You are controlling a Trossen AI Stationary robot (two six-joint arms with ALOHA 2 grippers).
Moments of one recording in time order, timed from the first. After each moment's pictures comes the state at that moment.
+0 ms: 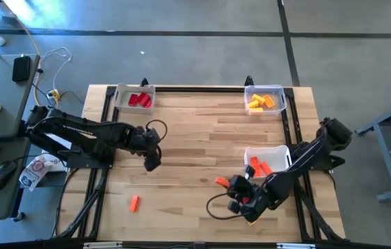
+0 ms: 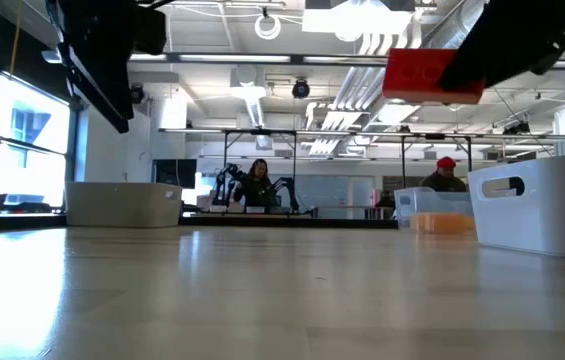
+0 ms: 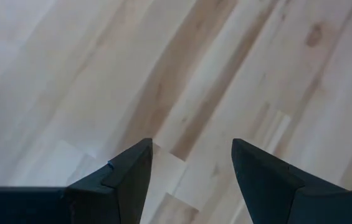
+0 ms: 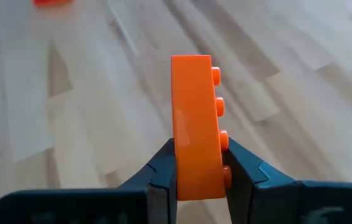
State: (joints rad) left arm -0.05 1.21 0.91 -0.87 -0.19 -0.69; right arm 0.72 1.64 1.08 -0.56 0.74 0.99
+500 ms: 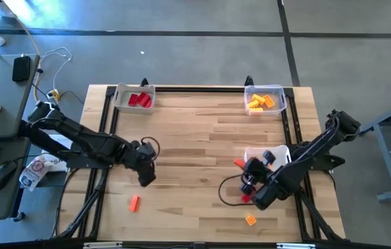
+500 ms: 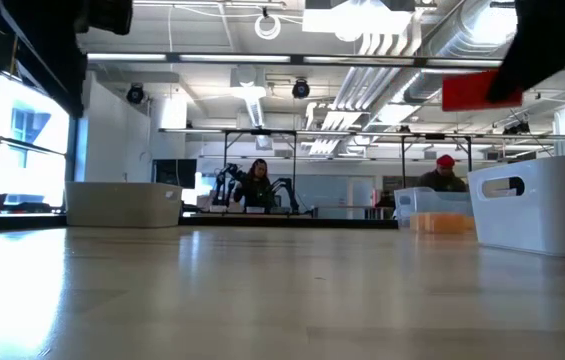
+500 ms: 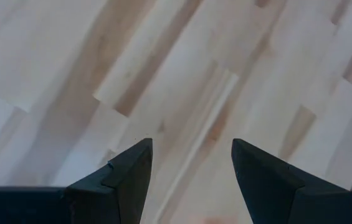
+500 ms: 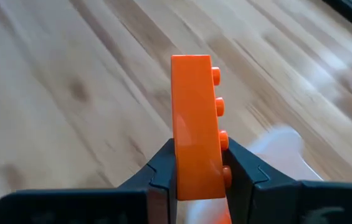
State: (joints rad) left arm -0.30 1.21 0.91 -0.87 -0.19 -0.95; right arm 0.71 1.49 1.08 -1.07 0.73 1.31
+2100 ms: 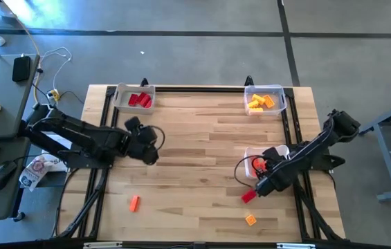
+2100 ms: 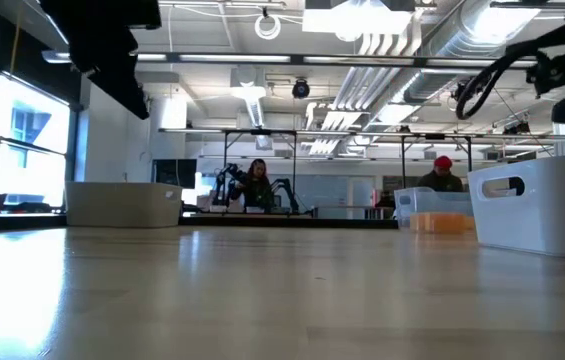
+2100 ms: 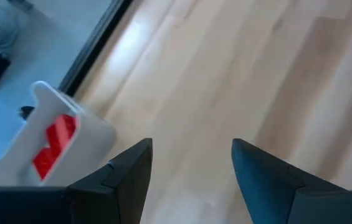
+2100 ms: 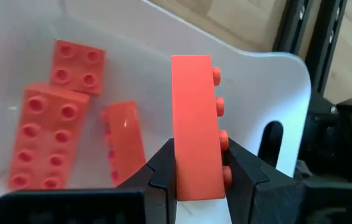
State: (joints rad) left arm -0.14 1.21 0.91 -0.96 -0.71 -0.56; right arm 0.64 1.49 0.89 -1.41 0.23 1.83
